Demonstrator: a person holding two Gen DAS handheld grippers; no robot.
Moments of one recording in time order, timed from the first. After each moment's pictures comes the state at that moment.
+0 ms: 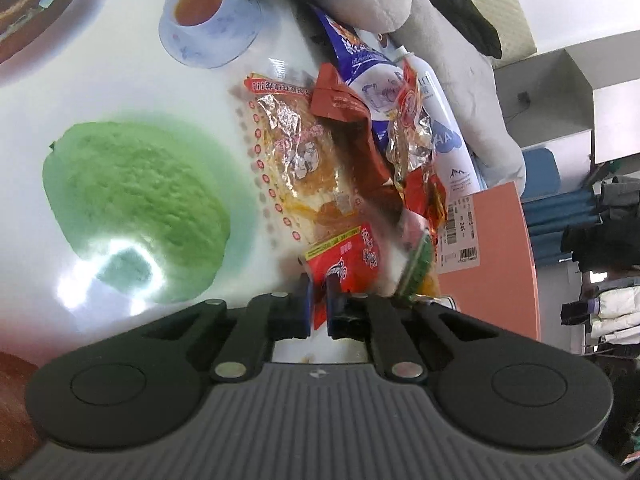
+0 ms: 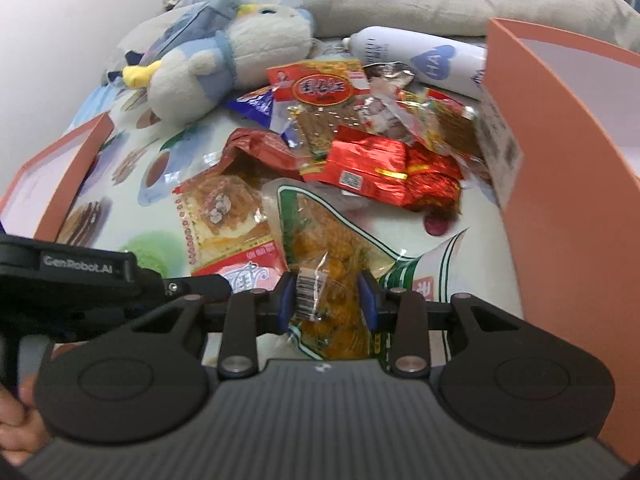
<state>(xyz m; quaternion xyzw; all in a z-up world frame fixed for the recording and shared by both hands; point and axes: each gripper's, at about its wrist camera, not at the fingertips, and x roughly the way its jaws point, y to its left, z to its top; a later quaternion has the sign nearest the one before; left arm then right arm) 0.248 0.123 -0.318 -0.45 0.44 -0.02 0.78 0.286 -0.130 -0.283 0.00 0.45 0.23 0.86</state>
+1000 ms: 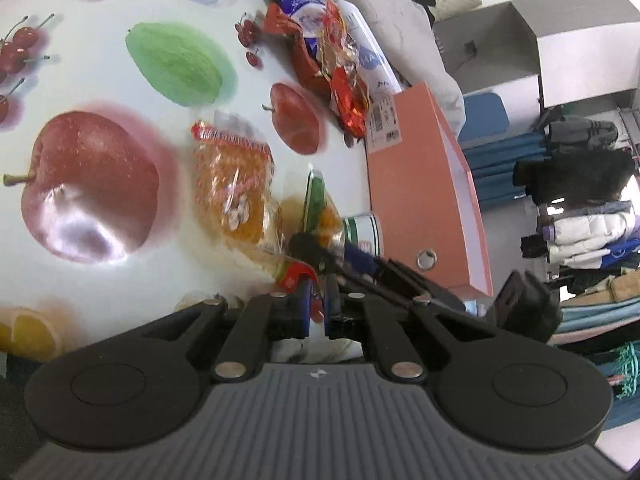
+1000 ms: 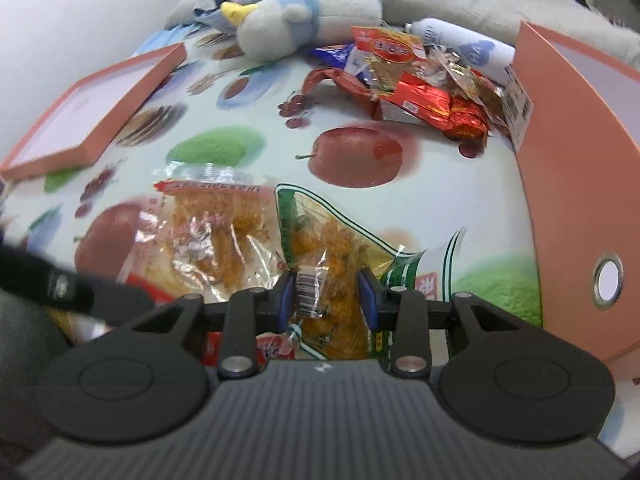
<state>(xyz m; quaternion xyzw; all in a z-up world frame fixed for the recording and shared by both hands) 0.110 0.102 -0.272 -0.44 0.45 -0.12 0.77 0.184 -0.131 -0.283 -0.10 0.43 0.29 0.85</state>
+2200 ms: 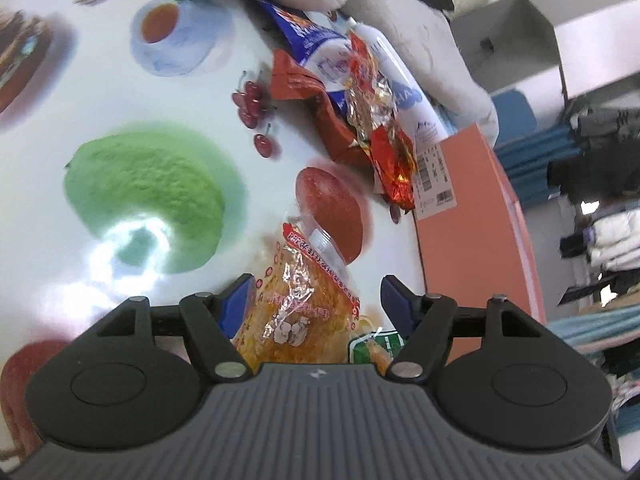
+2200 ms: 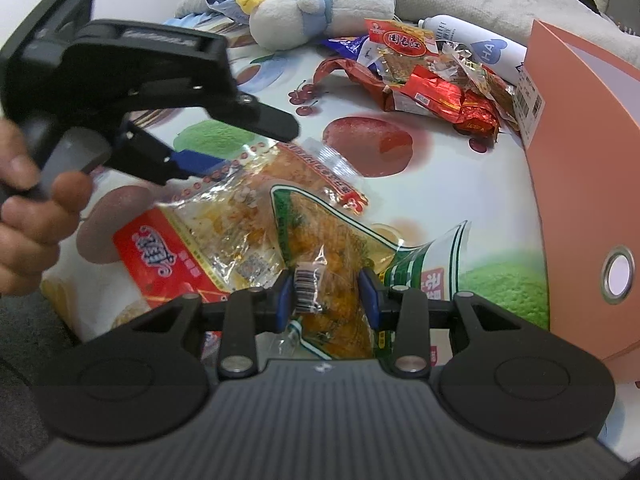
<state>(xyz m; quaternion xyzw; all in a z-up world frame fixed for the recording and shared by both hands) 0.227 0.119 -0.299 -0.37 0.46 -0.10 0.80 0.181 -0.132 -0.287 -0.11 0.43 0.30 0.84</state>
